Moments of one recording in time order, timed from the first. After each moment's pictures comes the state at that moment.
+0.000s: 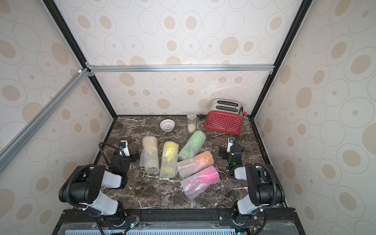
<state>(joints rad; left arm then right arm) 0.01 1.57 0.22 1.20 -0.07 0.04 0.04 1.53 0.41 0.70 0.10 -0.01</state>
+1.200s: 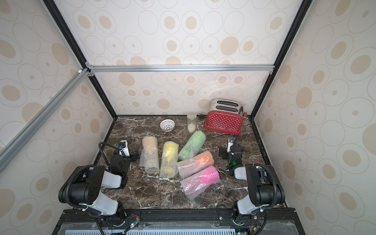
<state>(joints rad) 0.01 1.53 0.23 1.16 -0.07 0.04 0.04 1.51 0.44 0.60 0.11 0.00</state>
